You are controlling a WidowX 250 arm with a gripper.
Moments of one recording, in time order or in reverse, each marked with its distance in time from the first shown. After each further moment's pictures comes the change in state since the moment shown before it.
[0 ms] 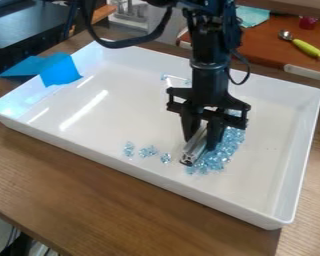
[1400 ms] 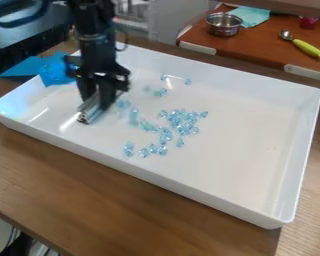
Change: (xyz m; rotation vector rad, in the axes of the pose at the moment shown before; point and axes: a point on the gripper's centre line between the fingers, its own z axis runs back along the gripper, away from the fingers) arm 0.003 0.161 0.017 0.111 -0.068 0.100
